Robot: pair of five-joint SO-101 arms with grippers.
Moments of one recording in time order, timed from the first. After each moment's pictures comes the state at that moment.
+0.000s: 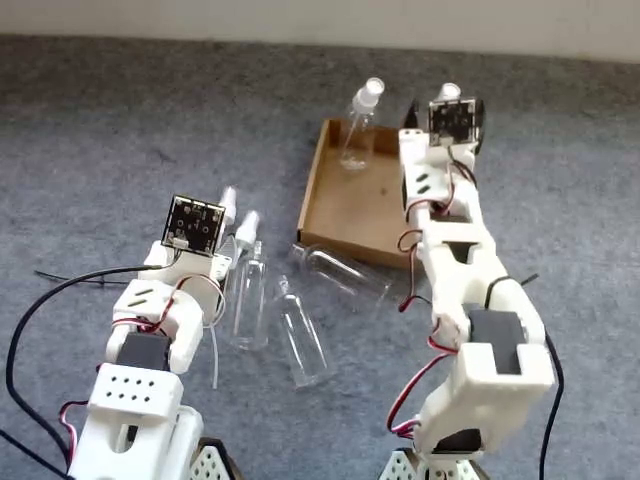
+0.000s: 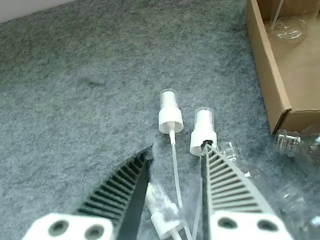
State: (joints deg) left arm 0.0 -64.7 79.5 26.8 -5.5; right arm -3.3 9.9 30.0 -27.1 9.7
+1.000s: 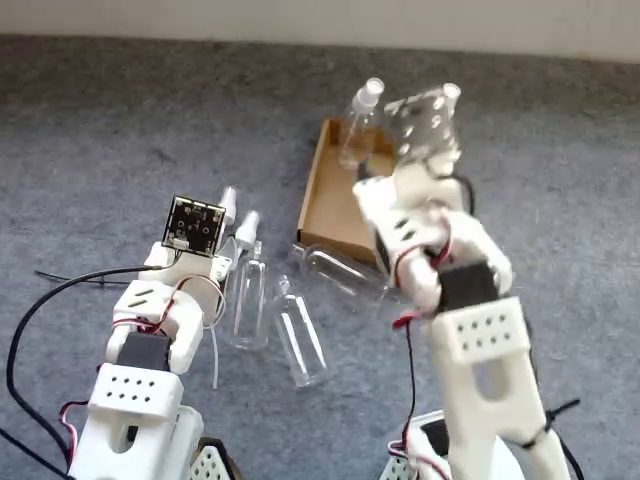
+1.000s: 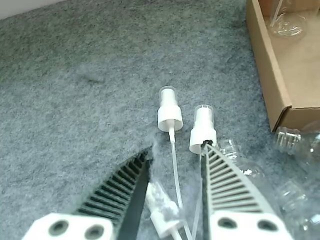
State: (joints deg) left arm 0.0 -64.7 79.9 26.8 -5.5; right arm -19.6 -44.8 36.2 43.9 9.7
